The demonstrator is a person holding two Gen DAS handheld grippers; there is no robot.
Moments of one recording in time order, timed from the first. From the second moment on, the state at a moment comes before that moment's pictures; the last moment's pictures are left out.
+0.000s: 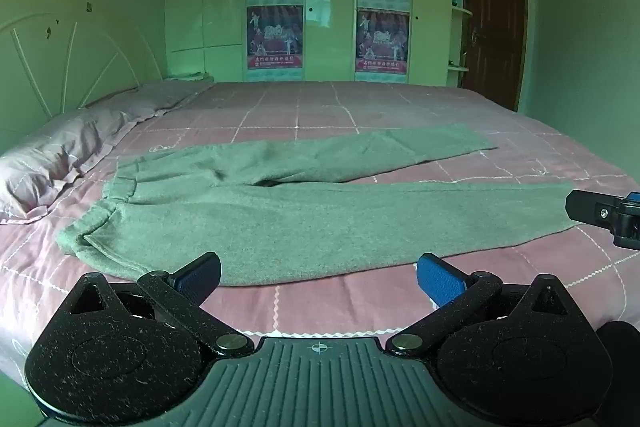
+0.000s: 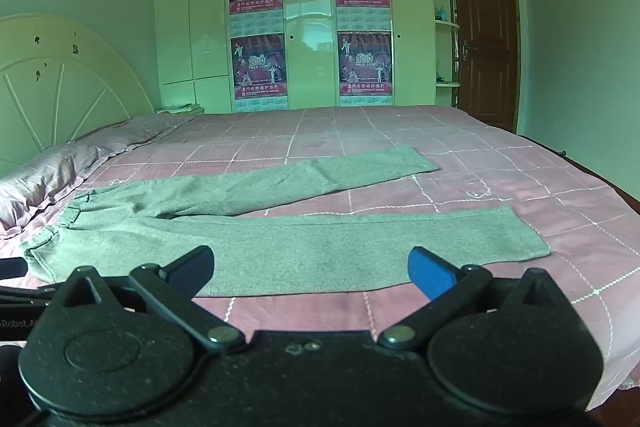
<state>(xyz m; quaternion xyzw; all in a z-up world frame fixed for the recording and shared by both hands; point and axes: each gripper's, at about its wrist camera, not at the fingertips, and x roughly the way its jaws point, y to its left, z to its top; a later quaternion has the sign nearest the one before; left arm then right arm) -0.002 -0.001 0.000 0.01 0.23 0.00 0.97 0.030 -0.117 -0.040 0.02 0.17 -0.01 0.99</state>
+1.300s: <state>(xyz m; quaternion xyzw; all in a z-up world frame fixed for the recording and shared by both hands) -0.002 0.000 0.002 0.00 0.24 0.01 0.97 0.029 -0.112 -0.041 0.02 0.17 -0.01 0.99</state>
